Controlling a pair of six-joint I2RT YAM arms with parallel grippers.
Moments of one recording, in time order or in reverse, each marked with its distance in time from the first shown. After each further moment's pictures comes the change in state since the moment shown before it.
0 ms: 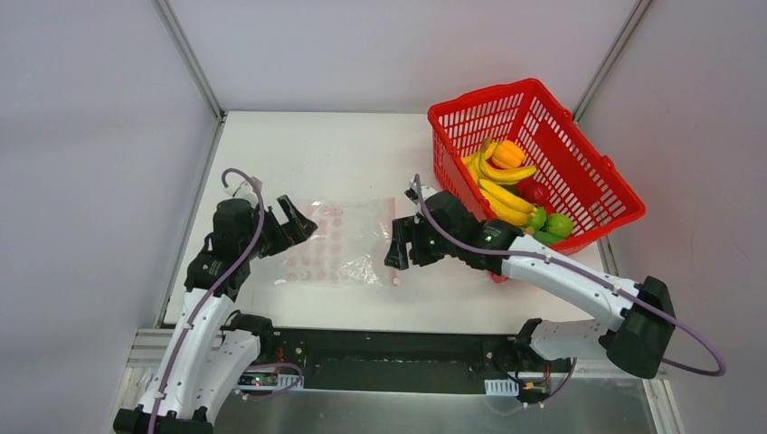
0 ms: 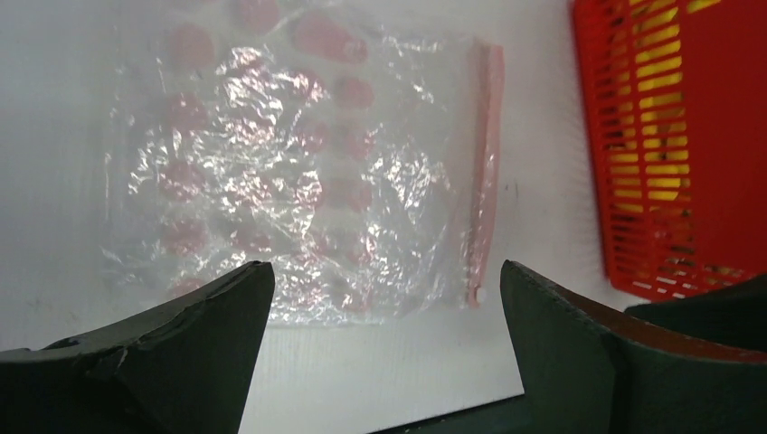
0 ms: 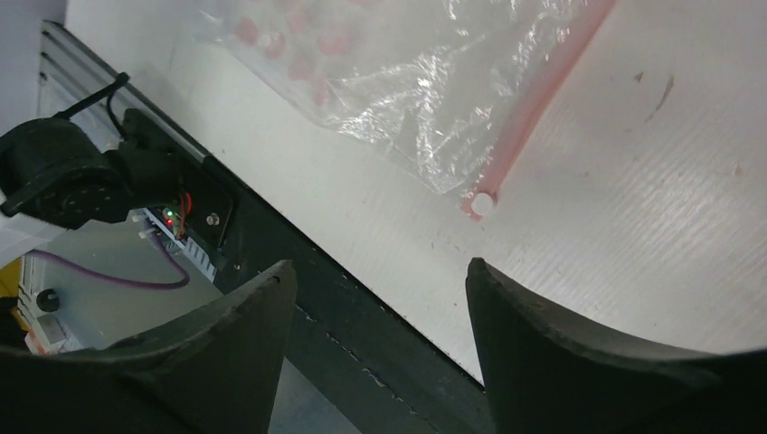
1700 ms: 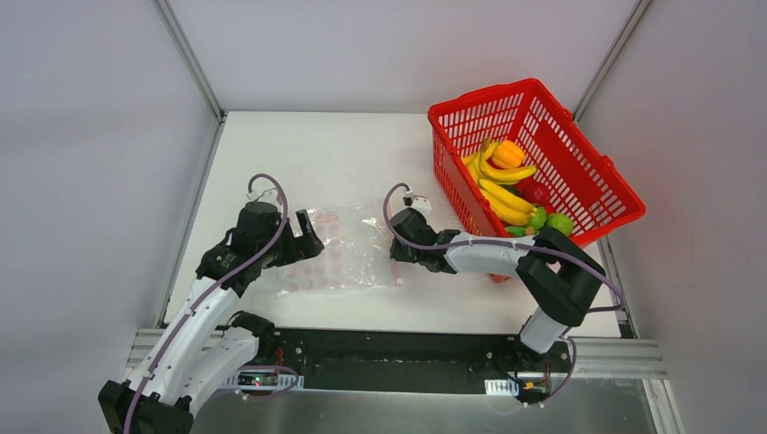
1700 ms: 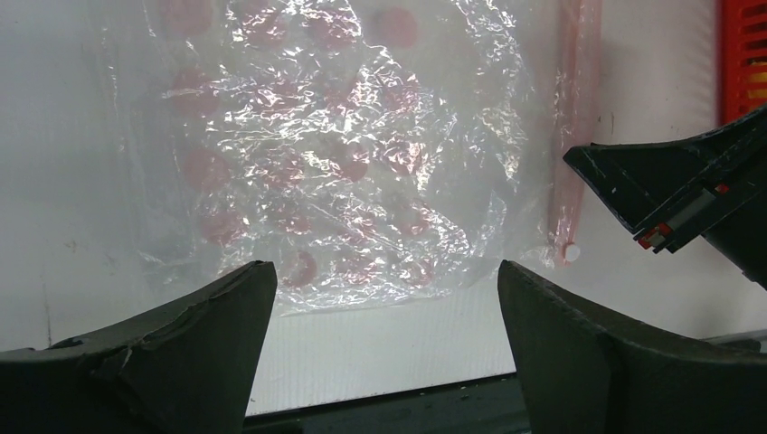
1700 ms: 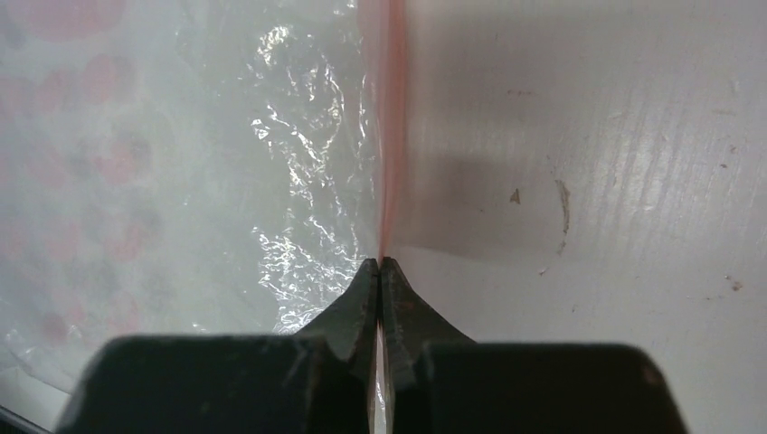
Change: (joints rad) left arm -0.220 0.063 -0.017 -0.146 -0.179 0.032; right arm 0.011 0.459 -0.151 0.474 0.396 0.306
